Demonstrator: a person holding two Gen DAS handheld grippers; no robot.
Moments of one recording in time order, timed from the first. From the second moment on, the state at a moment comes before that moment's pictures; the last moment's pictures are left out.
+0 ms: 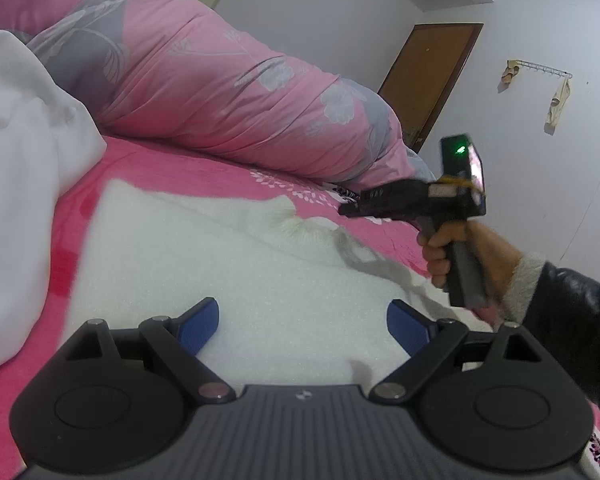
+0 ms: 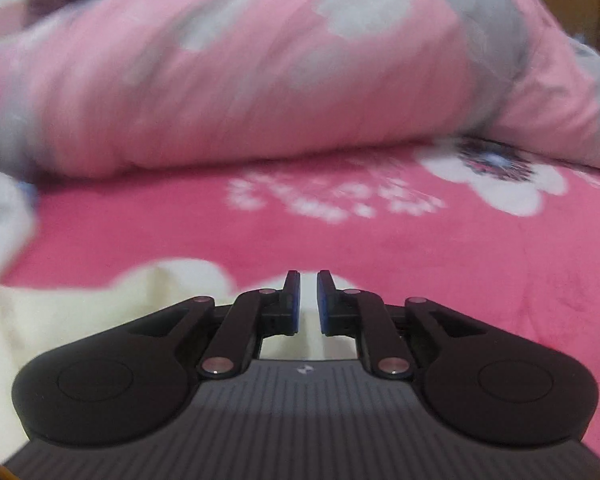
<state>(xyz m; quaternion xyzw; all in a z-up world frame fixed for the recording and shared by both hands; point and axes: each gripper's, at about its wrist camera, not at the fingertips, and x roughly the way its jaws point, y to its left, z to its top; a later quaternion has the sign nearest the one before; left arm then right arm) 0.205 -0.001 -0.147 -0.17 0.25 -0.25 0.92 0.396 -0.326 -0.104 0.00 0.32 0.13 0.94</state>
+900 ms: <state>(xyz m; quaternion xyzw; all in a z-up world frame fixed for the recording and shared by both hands) 0.170 0.001 -0.091 -0.14 0.26 -0.22 0.93 -0.017 -0.379 0.010 0.07 0.27 0.02 0.96</state>
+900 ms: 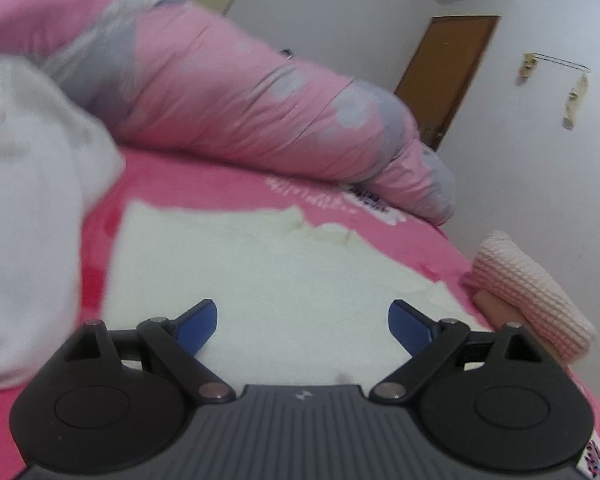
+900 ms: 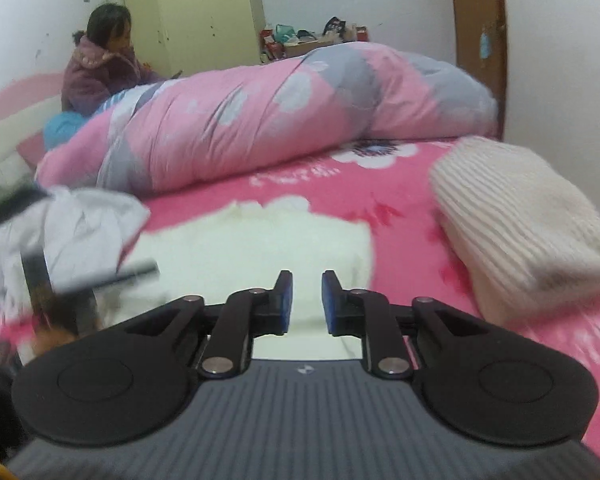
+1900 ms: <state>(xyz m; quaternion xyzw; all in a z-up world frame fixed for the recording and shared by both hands) -0.081 0.004 -0.120 0.02 0.35 -0.17 0.92 -0.137 -0.333 -0.149 0.16 0.30 -0.01 0.94</state>
